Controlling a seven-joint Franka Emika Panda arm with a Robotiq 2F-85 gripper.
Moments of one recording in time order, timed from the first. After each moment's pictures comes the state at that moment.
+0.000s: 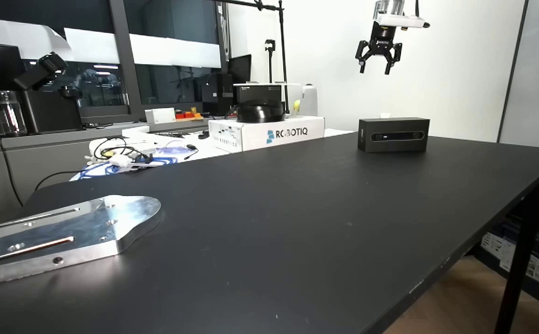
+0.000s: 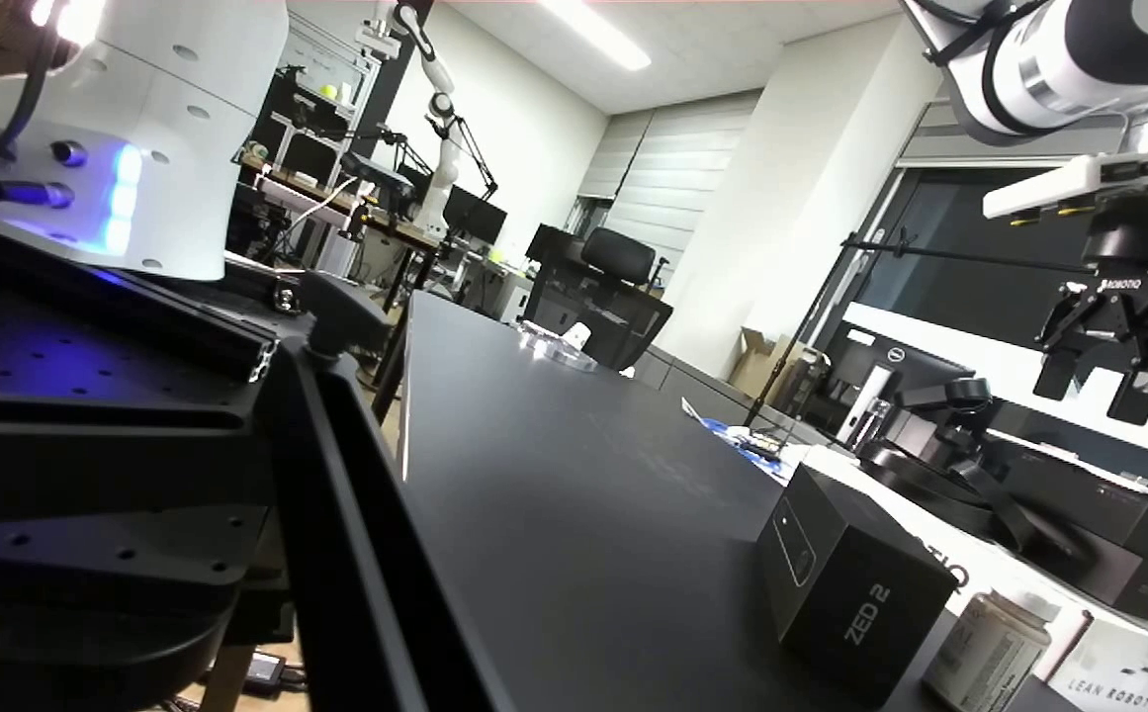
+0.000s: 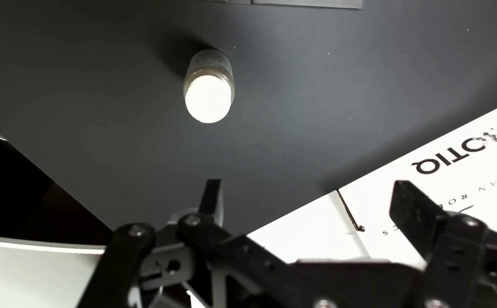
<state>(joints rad) -0.32 0.62 -0.18 -1.37 0.19 2.19 0.10</state>
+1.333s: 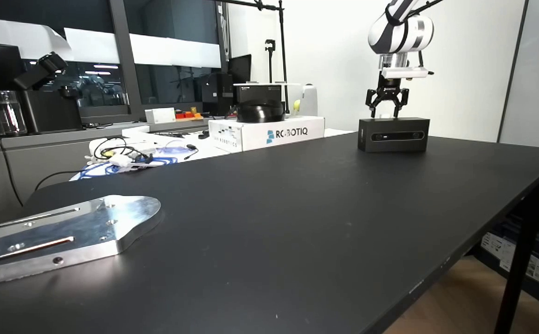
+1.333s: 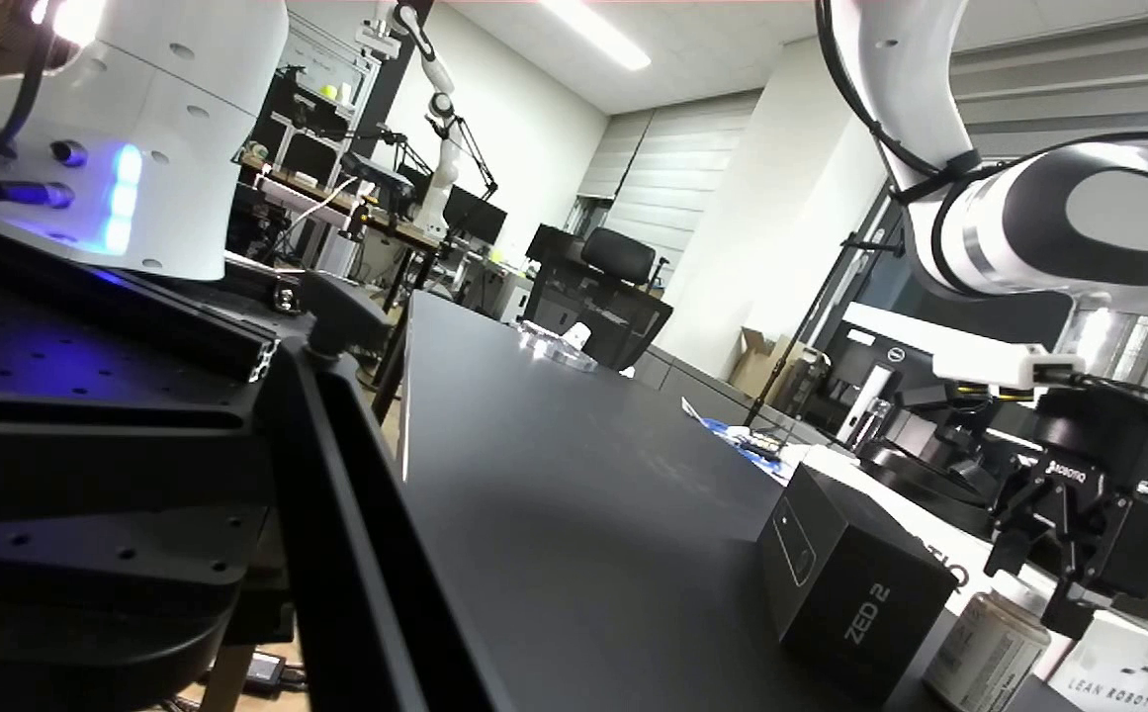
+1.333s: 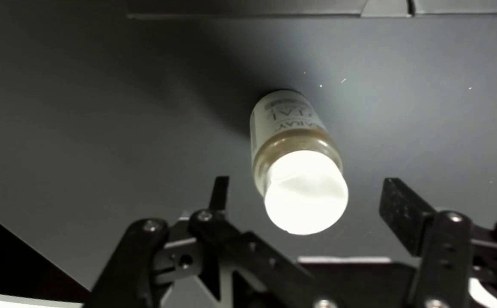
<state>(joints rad) -0.36 0.85 -0.20 -1.37 0.19 2.35 0.11</state>
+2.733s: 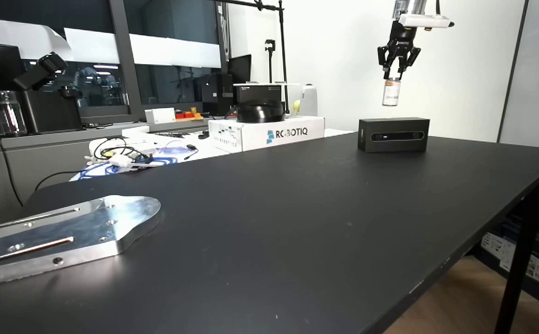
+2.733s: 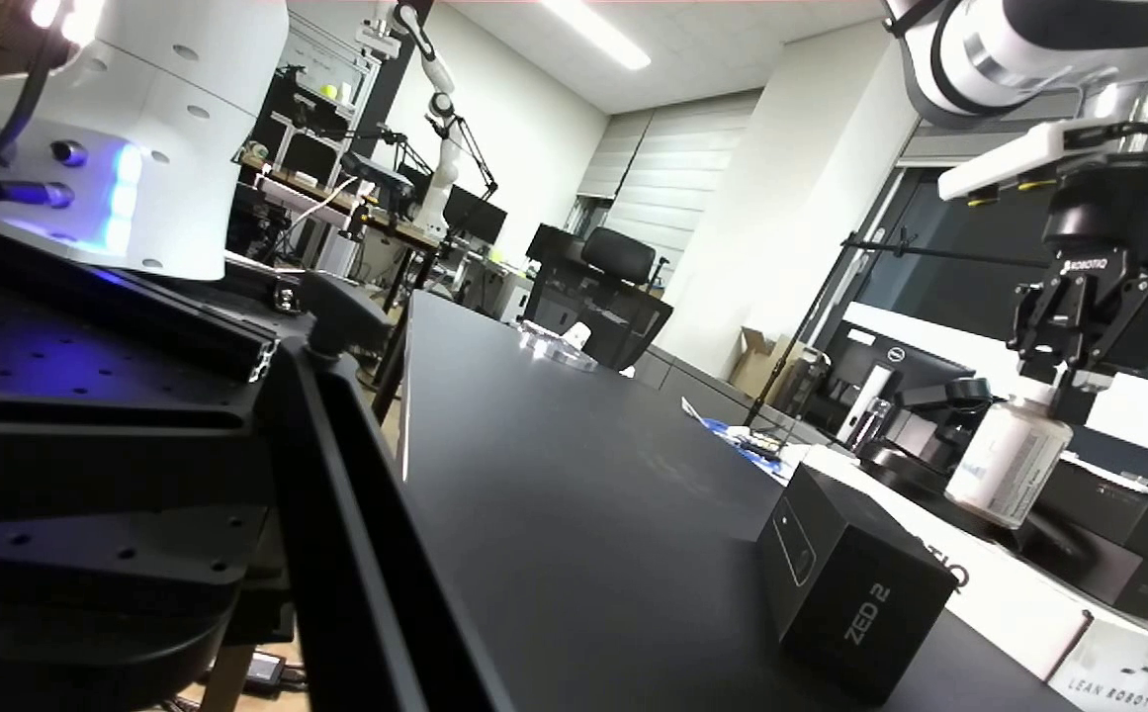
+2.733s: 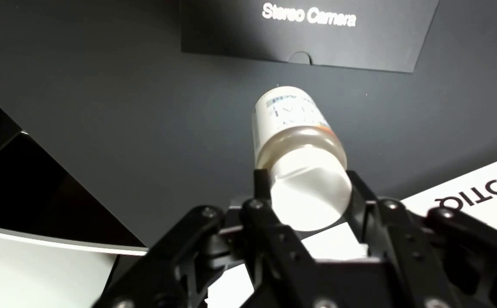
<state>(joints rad) -0.32 0.43 -0.20 -1.72 0.16 2.37 0.01</state>
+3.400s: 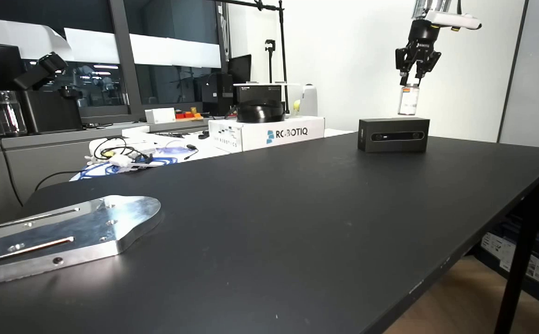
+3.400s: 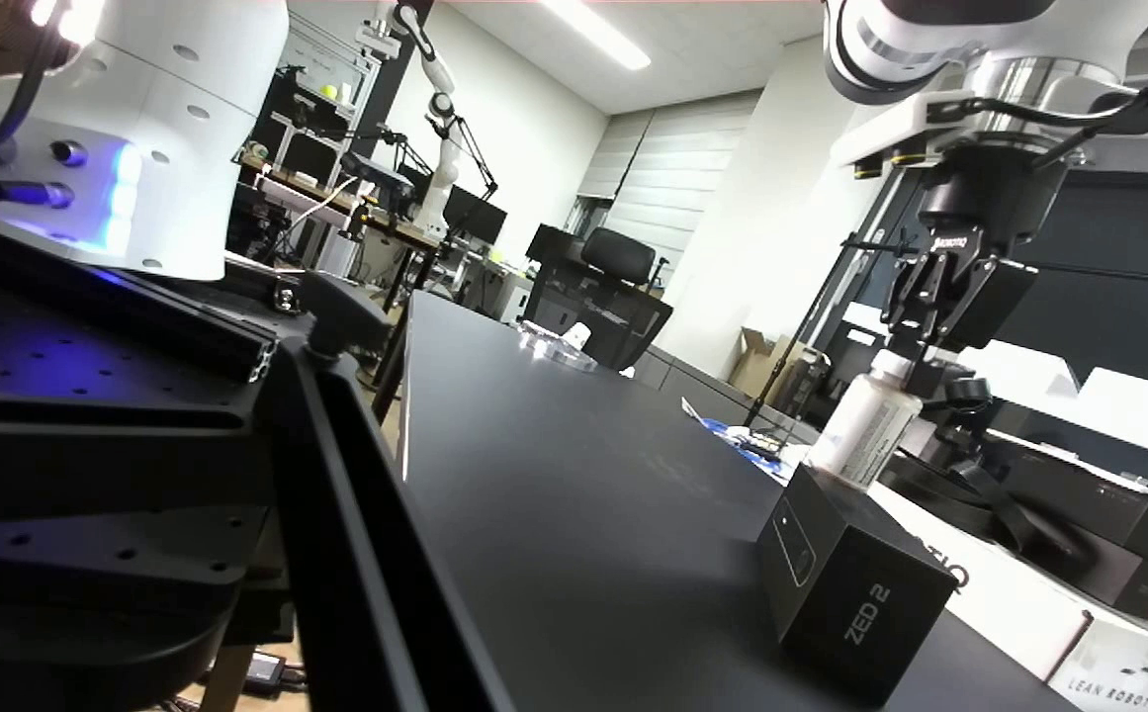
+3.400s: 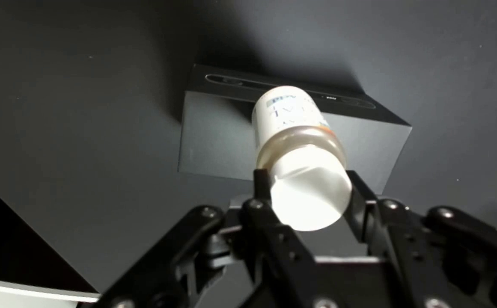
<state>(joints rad) -0.32 0.23 -0.18 -2.07 0.21 2.46 -0.12</state>
